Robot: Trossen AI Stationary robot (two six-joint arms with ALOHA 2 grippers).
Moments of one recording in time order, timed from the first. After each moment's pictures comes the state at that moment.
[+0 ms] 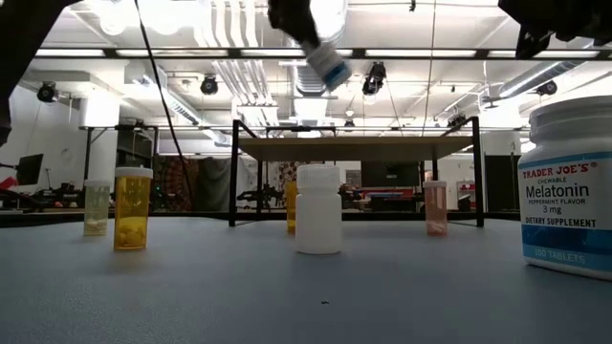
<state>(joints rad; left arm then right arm) 0.17 1.91 2.26 -1.30 -0.20 0.15 -0.02 0.06 0.27 -0.02 -0.01 -0.12</state>
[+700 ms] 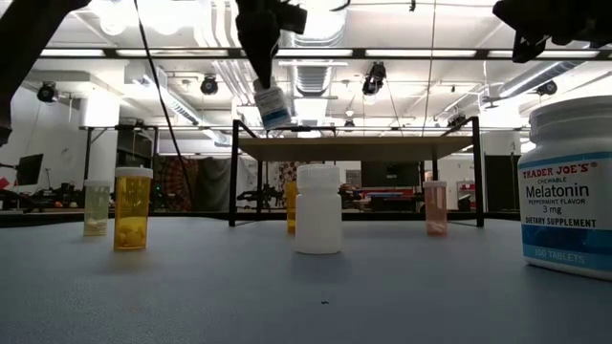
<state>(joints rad) 0.28 1.91 2.17 -1.53 -0.25 0.22 -0.02 0.10 0.27 -0.03 0.00 -0.11</state>
